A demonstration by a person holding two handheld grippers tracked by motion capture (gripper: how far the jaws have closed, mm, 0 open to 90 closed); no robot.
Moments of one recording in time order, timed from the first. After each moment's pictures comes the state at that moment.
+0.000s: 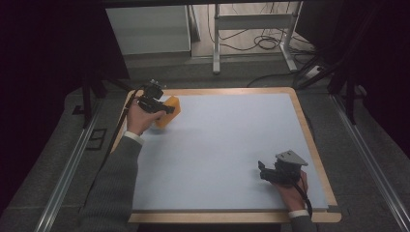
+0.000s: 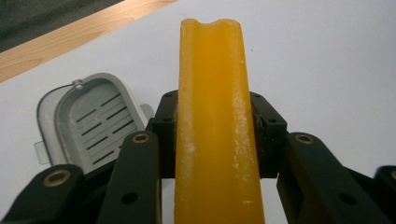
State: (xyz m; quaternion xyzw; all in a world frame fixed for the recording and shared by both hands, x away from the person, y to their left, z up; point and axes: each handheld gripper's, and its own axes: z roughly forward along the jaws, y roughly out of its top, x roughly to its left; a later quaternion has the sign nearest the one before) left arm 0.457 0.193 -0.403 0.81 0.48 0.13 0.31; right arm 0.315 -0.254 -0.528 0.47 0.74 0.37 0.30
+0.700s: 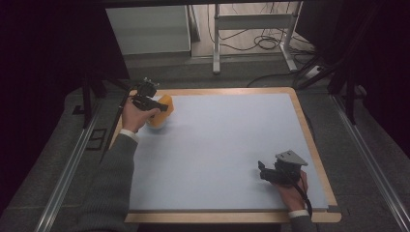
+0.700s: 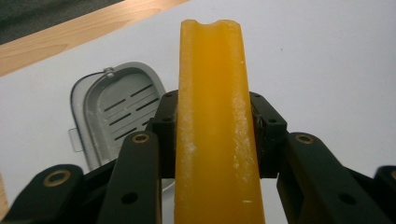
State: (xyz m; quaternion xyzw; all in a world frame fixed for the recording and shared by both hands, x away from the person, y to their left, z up) left arm 0.470 0.218 -0.411 0.79 0.51 0.13 0.30; right arm 0.315 -0.253 -0.528 0.47 0.74 0.37 0.30
